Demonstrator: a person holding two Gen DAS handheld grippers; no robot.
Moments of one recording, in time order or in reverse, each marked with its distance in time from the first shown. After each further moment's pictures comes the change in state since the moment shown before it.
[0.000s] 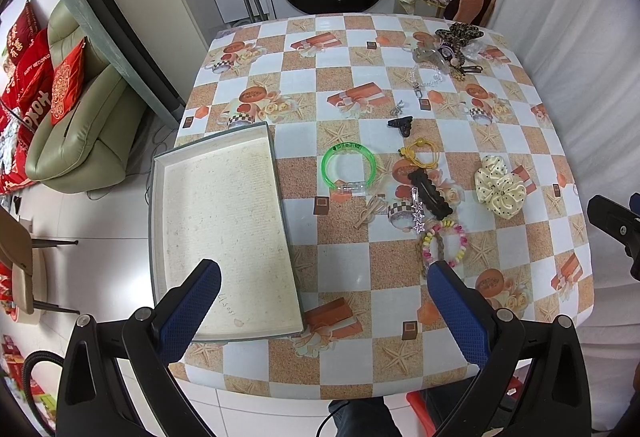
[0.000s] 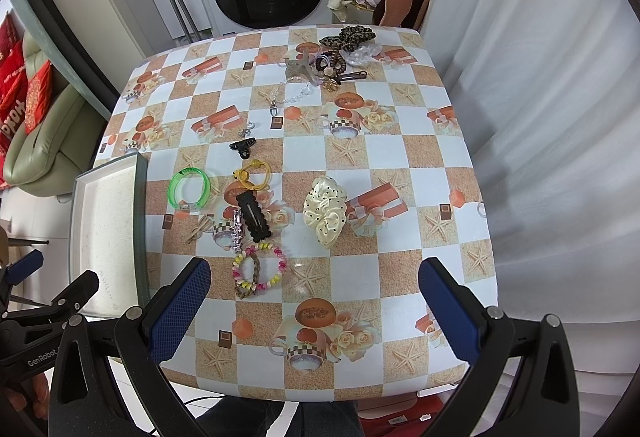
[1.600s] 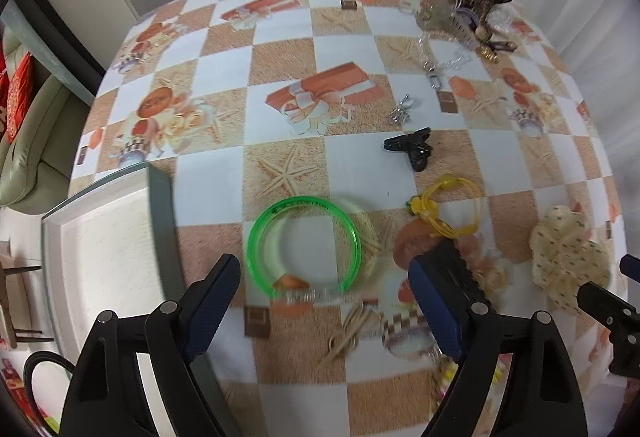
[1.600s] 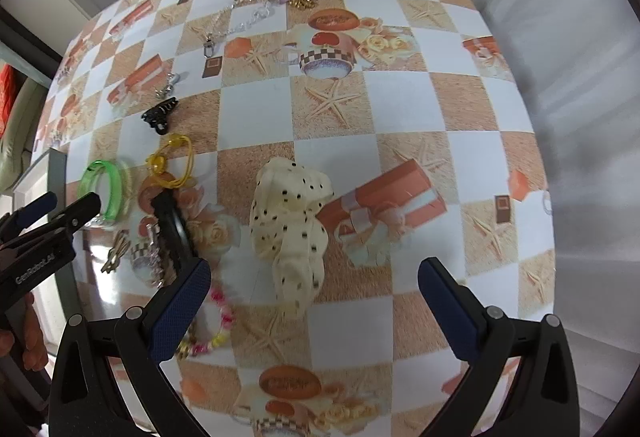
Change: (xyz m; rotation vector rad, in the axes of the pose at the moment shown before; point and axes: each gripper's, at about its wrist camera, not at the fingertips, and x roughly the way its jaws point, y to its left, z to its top) left arm 0.188 -0.045 0.091 0.060 0.087 -0.047; right arm 0.178 -0.028 0.033 0.056 0.211 0.017
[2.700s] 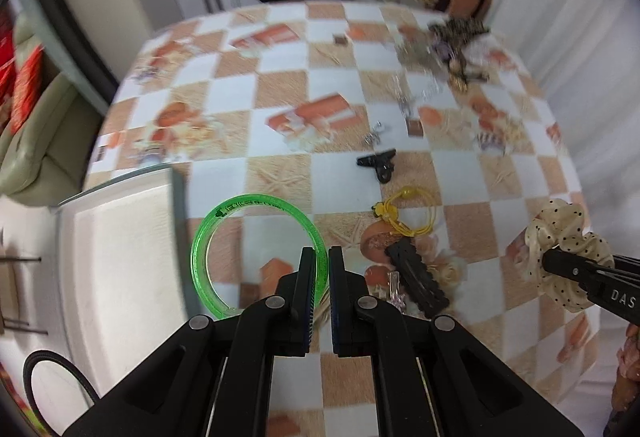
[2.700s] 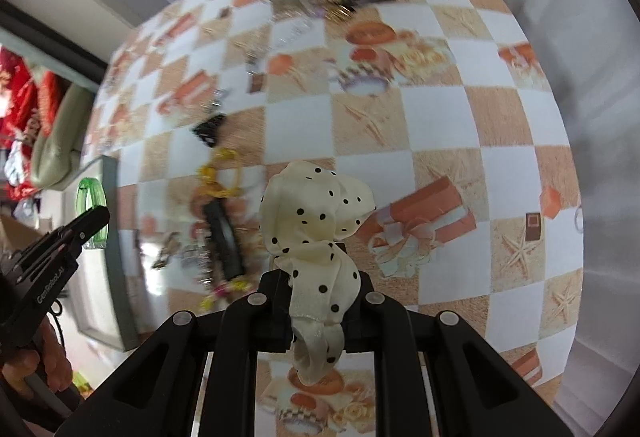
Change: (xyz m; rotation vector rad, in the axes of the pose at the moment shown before) left arm -0.074 0.001 -0.024 -0.071 -0.091 -0.028; right arm -0.027 -0.012 0.009 -0.032 -0.006 0.225
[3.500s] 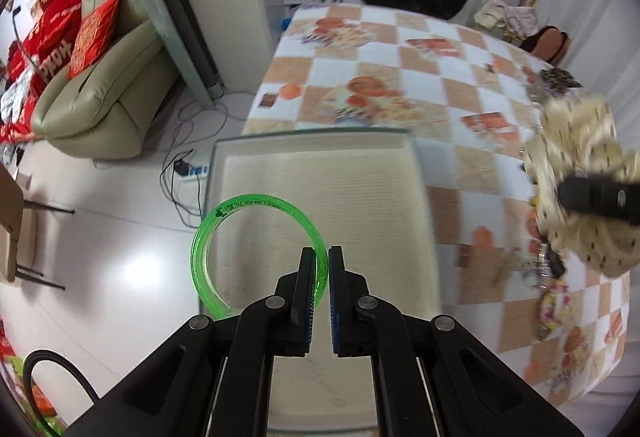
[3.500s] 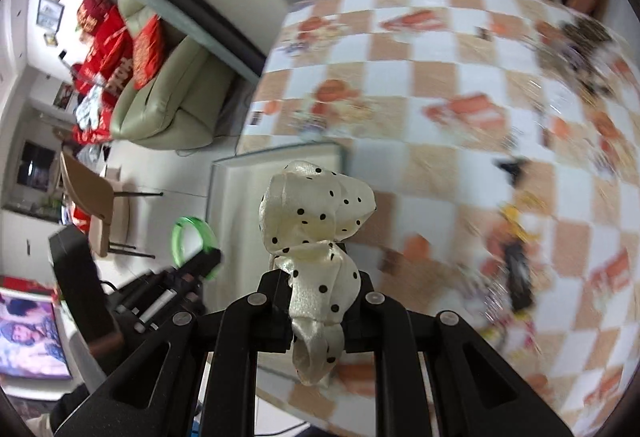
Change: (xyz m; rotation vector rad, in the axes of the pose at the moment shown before) left arm -0.020 0.208 -0.046 -0.155 0.000 0.112; right arm 0.008 0.282 0.013 -0.215 0.019 0.241
